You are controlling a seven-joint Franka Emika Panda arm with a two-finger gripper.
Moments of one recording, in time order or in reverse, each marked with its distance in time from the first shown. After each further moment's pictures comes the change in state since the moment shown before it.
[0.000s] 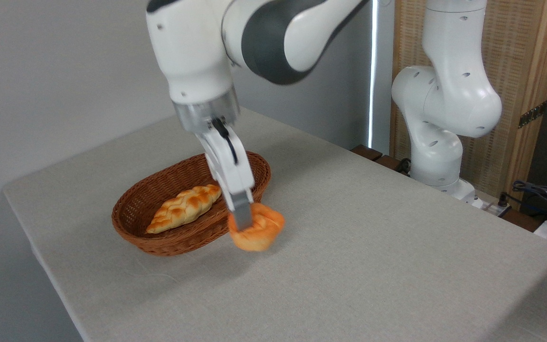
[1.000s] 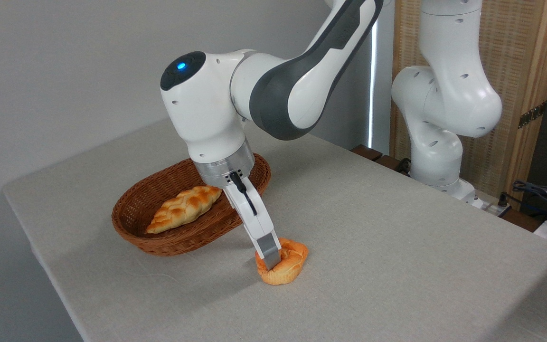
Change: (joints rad) arm 0.007 0.067 0.013 -0.150 0.043 0.082 0.003
